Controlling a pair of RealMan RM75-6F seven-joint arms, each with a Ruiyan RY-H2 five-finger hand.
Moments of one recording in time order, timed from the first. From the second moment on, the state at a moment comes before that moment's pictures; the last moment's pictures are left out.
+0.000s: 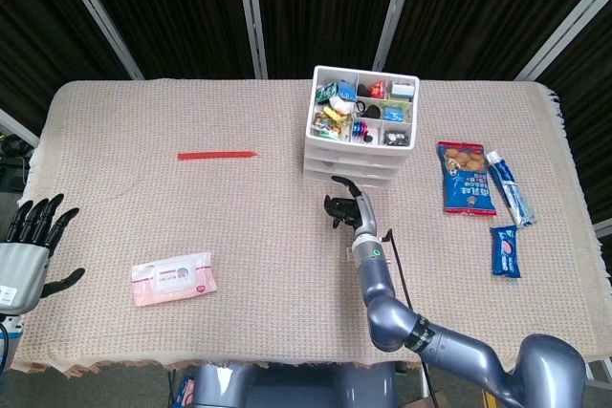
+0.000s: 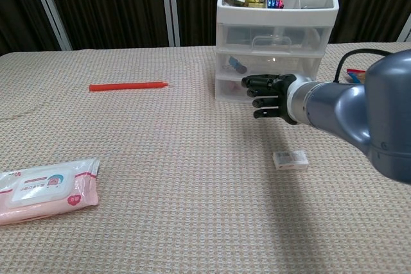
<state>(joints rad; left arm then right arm) -0.14 -1.19 -0.04 -1.51 1.59 1.53 0.09 0.75 -1.93 0.70 -1.42 -0.33 0.98 0.15</state>
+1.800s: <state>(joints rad) -0.15 -1.17 -0.04 -1.52 1.58 1.52 0.07 0.82 -1.98 0.80 -1.33 -0.17 0.95 0.16</state>
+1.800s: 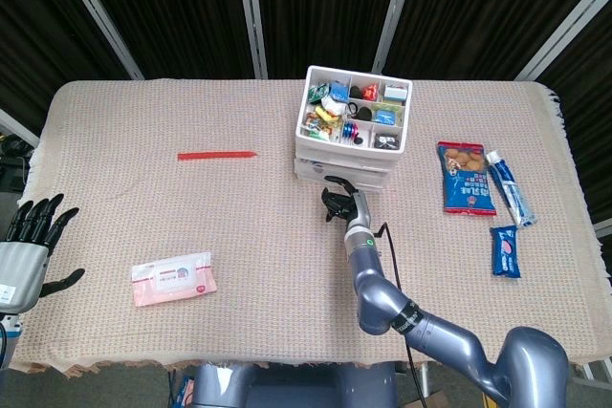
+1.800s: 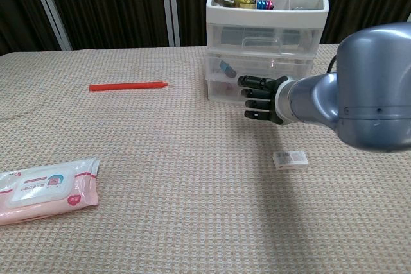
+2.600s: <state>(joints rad) -0.14 -1.18 -0.04 -1.52 1.59 1.53 0.08 0.69 -1.87 0.57 -1.67 -0.39 1.09 0.05</state>
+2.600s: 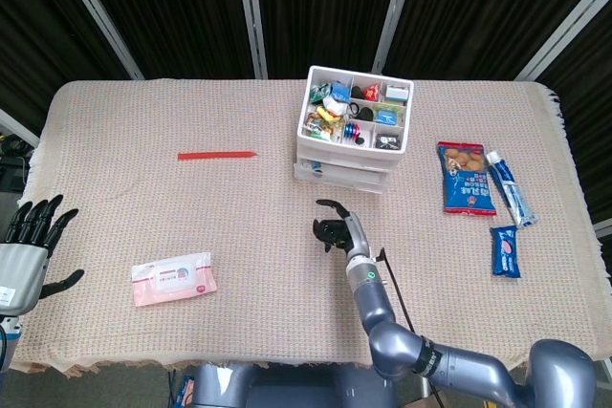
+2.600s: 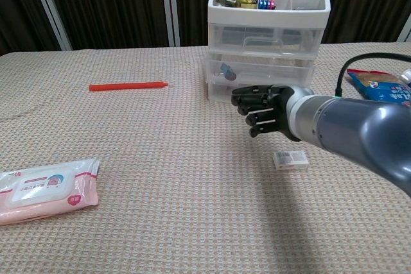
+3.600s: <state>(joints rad) -0.14 -1.18 -0.03 -1.53 1.59 1.53 0.11 0.74 -1.74 0.47 -1.61 -0.53 1.28 -0.39</state>
